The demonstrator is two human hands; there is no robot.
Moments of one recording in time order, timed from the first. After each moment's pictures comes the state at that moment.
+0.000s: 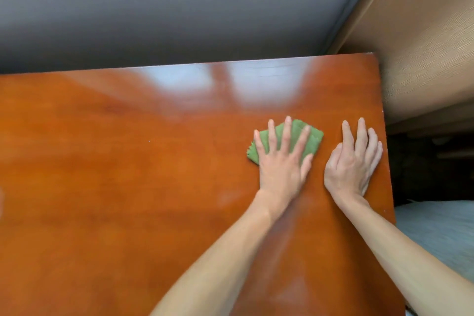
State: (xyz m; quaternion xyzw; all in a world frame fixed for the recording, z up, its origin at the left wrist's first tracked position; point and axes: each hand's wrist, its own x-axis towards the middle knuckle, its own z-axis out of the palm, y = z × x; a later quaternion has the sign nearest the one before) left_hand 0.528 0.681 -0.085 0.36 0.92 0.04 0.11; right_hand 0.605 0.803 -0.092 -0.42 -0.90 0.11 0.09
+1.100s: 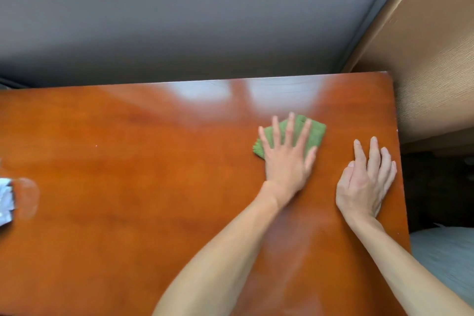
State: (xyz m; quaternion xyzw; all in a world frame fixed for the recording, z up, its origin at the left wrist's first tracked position) left_hand 0.490 0.698 -0.086 0.33 0.94 0.04 0.10; right_hand 0.608 0.806 -0.090 -0.41 -0.89 0.14 0.10
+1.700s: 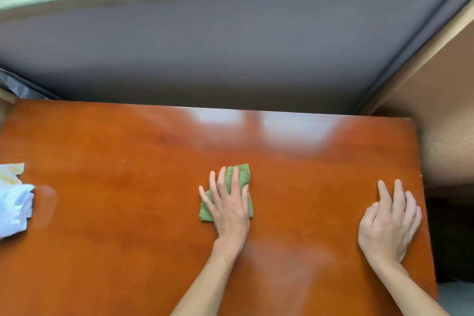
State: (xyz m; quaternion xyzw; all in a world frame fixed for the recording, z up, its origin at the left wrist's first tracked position) left_hand 0.468 0.543 -0.095 0.09 0.99 0.10 0.02; right_hand 0.604 0.801 -0.087 -0.42 -0.89 0.14 0.09
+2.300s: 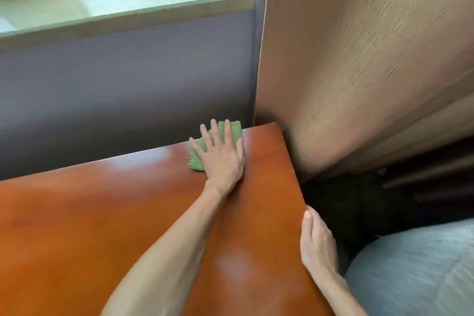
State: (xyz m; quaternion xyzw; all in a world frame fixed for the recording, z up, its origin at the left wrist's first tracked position) left_hand 0.410 0.828 -0.084 0.28 0.95 0.08 0.09; right_hand 0.661 0.864 -0.083 -0.55 -0.75 0.37 0.01
